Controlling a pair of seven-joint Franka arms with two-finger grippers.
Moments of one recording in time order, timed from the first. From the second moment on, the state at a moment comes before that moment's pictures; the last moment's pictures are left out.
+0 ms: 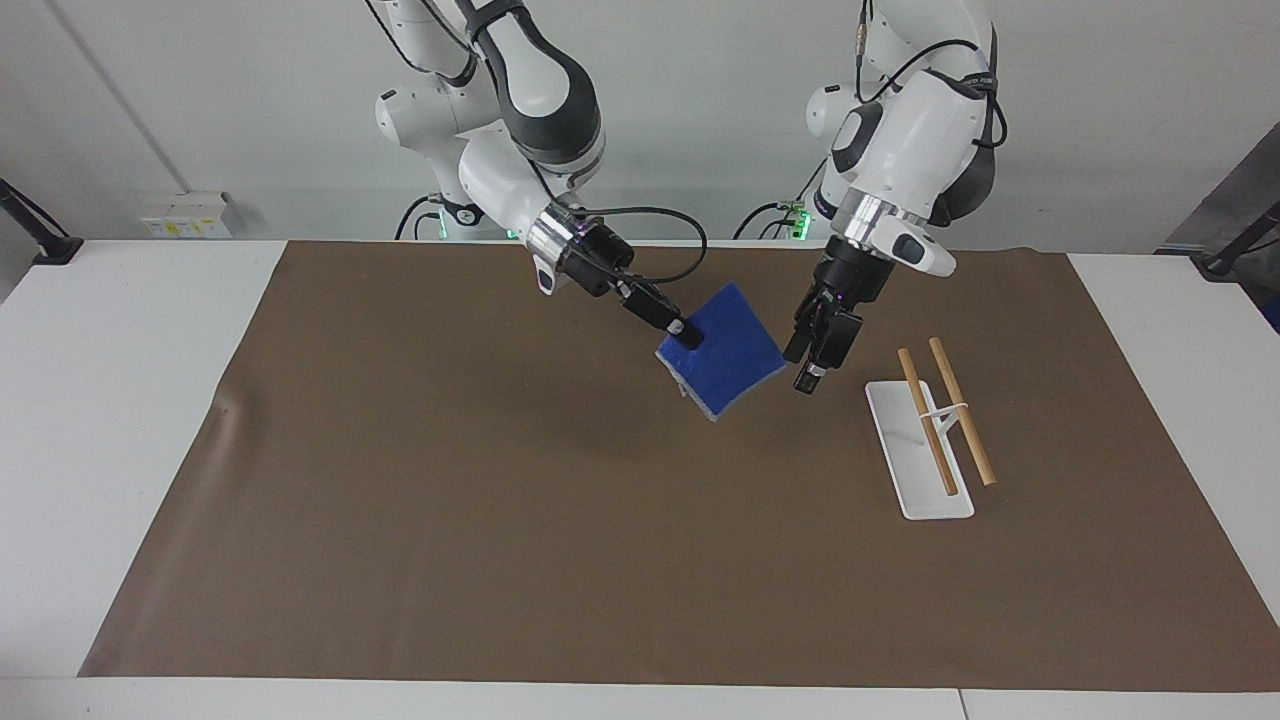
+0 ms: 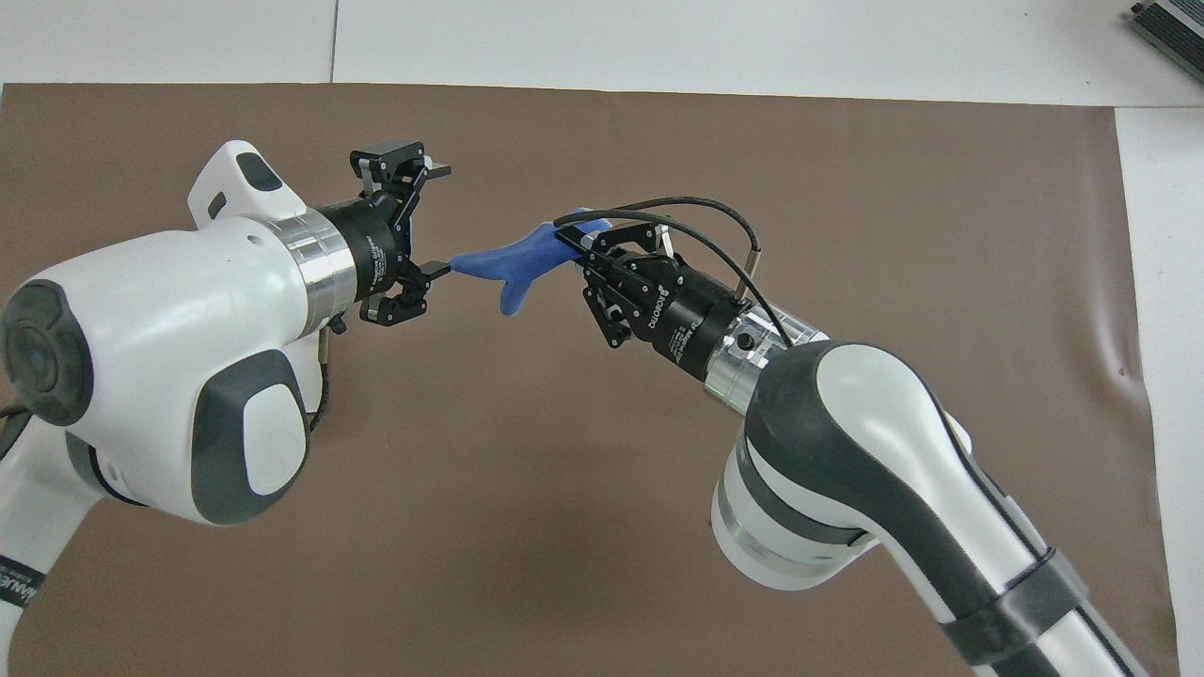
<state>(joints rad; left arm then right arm) -0.05 0.03 -0.39 -1.96 -0.33 2.60 -1.51 0.51 0.09 0.07 -1.93 1.94 2.80 0.20</state>
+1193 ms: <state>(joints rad) -0.05 0.04 -0.40 -1.97 -0.33 2.58 -1.55 0.51 0.09 0.07 -1.91 2.16 2.81 0.23</state>
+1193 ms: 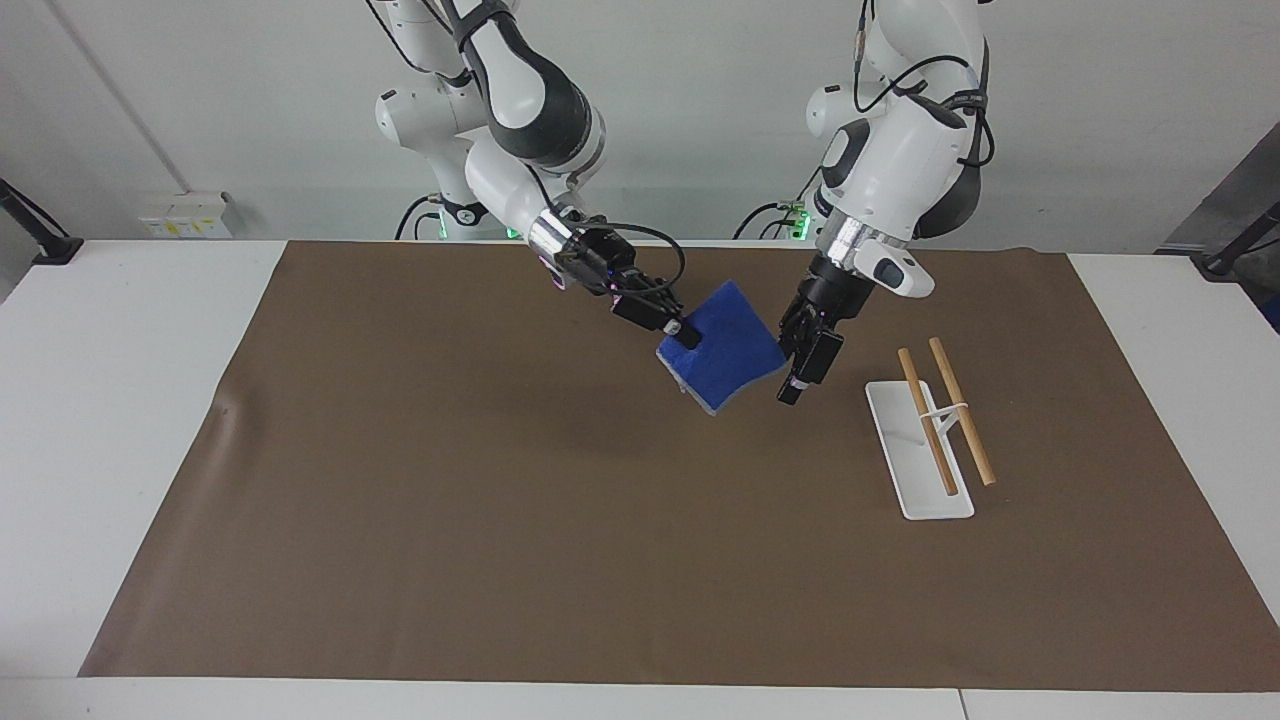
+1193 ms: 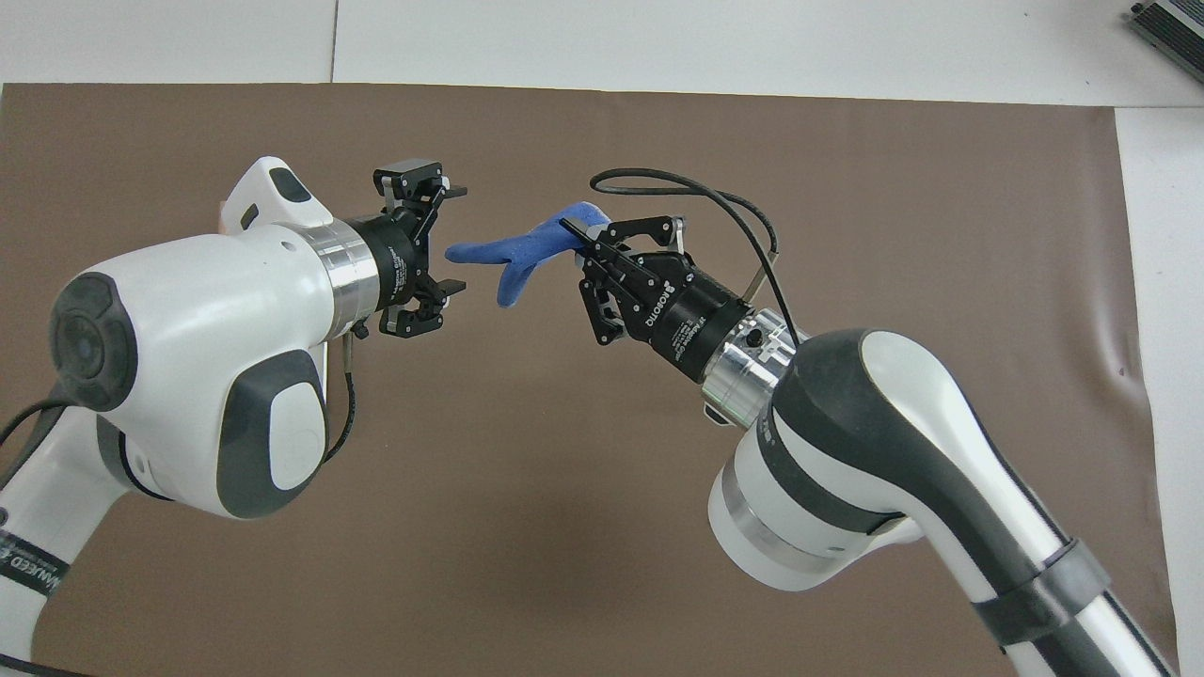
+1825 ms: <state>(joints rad) -0.05 0.04 -0.41 -1.97 -0.33 2.57 -1.55 0.56 0.10 0.07 -1.91 2.15 2.90 0.23</state>
